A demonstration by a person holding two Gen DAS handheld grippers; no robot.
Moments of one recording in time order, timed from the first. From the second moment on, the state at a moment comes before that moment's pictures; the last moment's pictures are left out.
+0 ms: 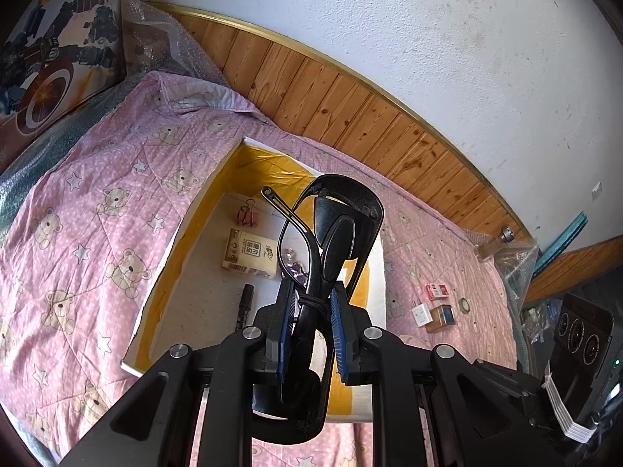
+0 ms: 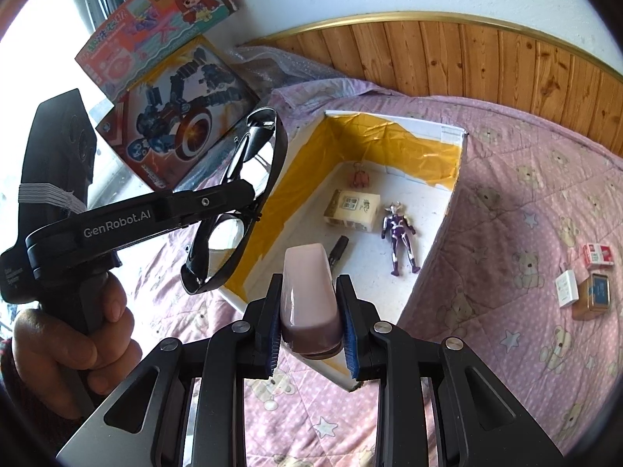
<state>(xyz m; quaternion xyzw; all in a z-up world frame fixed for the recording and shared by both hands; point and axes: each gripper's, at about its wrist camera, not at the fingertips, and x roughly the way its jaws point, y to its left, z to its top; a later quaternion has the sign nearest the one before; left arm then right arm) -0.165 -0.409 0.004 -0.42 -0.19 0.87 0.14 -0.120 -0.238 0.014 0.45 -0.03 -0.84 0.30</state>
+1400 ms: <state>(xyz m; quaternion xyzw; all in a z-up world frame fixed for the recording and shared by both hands) -0.224 -0.388 -0.087 -0.59 -0.01 0.81 0.09 -0.187 -0.295 -0.059 0.56 0.09 -0.76 0.30</state>
